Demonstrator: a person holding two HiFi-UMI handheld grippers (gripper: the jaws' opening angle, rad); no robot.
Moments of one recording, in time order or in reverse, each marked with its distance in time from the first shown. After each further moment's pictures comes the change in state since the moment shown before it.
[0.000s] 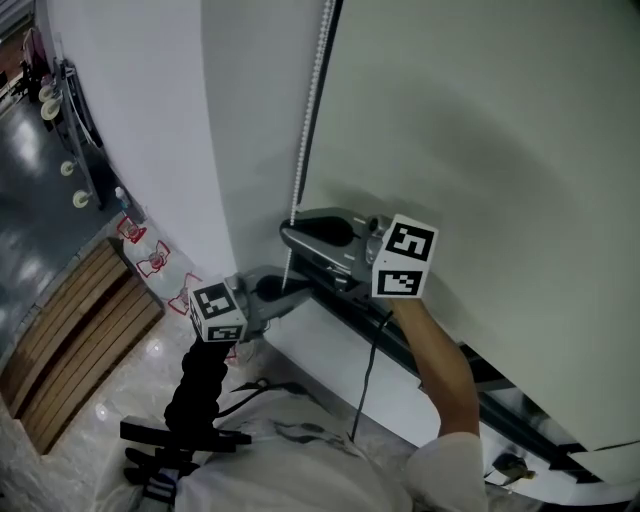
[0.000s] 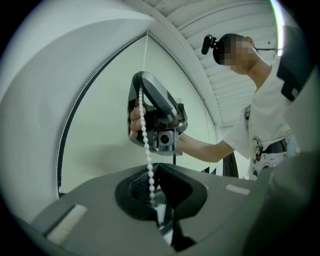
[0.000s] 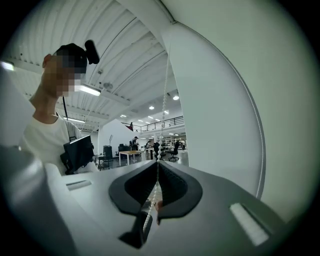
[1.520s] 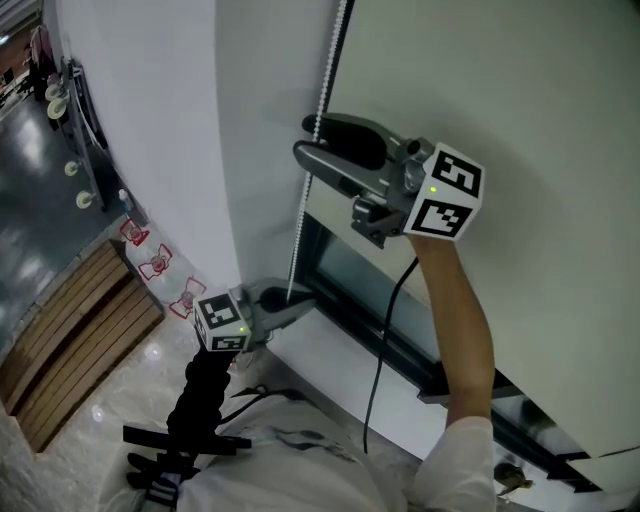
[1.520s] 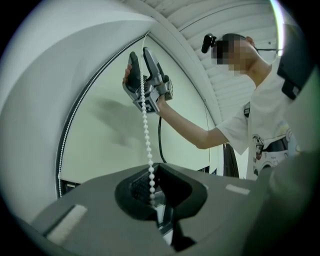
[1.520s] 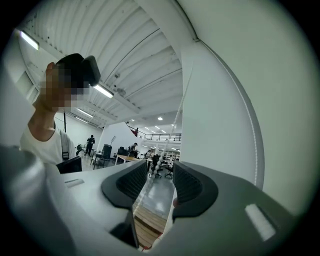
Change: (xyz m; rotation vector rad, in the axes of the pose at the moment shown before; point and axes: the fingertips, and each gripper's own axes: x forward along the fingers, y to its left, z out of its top) left arm -0.002 0.000 -0.007 -0.020 -0.009 0.013; right arm -0.001 -0.027 0.138 -0.224 -0.141 0.022
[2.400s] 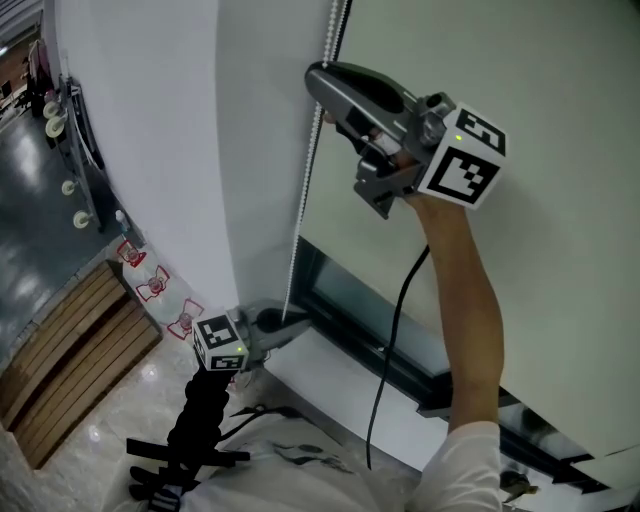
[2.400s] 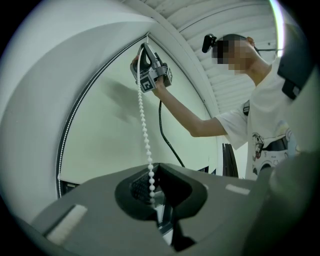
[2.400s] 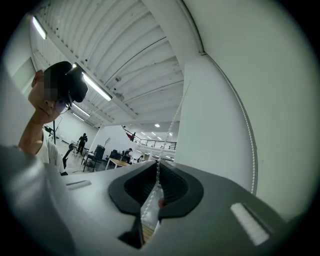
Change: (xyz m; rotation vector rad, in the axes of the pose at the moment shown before) left arm 0.002 -0.007 -0.005 0.005 0.001 -0.004; right arm 0.005 -0.017 0.100 -0.097 -0.095 -0.063
